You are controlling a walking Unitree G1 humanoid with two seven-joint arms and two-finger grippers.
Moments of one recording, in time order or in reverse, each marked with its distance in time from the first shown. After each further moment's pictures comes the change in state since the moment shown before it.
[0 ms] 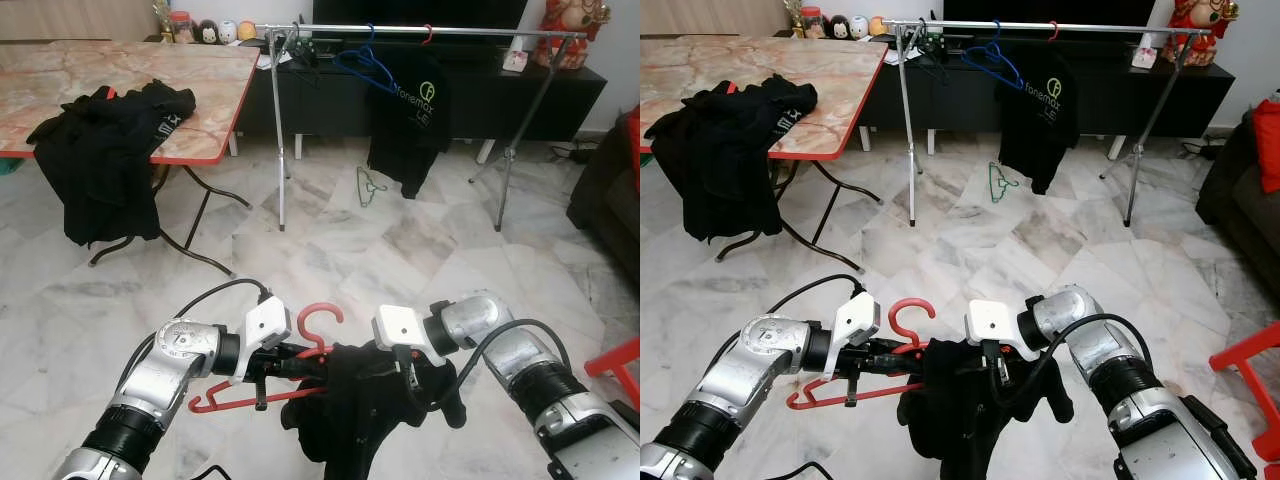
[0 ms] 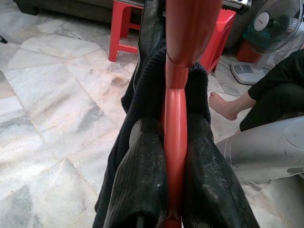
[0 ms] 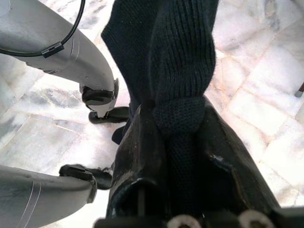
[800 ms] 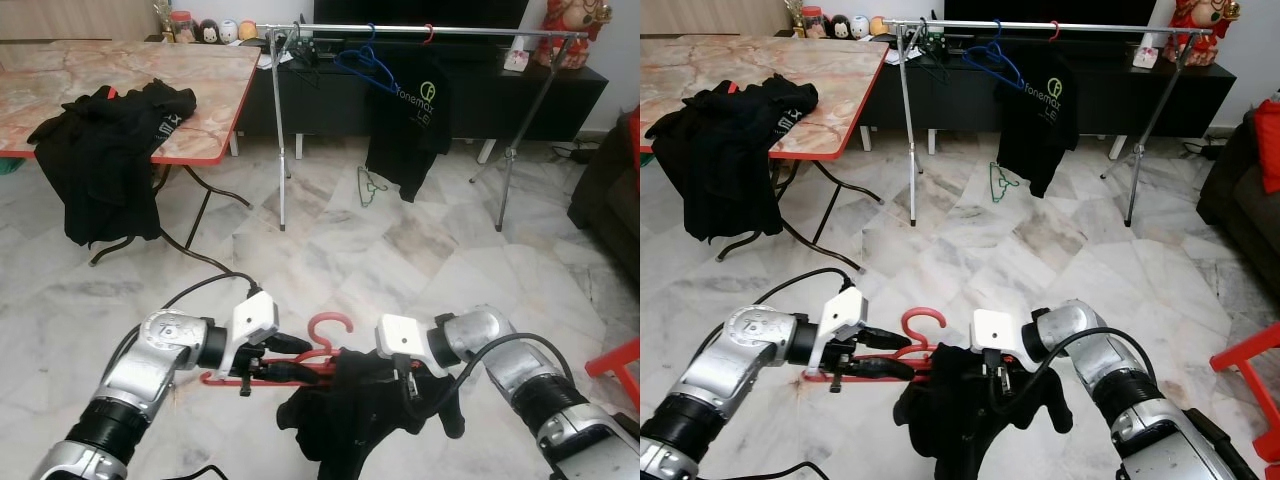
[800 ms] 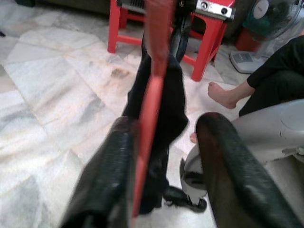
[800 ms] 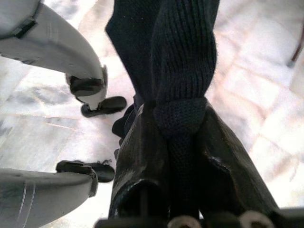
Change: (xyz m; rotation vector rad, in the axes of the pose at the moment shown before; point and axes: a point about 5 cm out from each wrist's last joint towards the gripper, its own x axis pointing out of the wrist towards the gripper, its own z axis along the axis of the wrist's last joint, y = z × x) left arm -0.021 0.005 0.001 0.011 0.055 -0.020; right arm 0.002 0.009 -0.026 0.087 0.064 -0.112
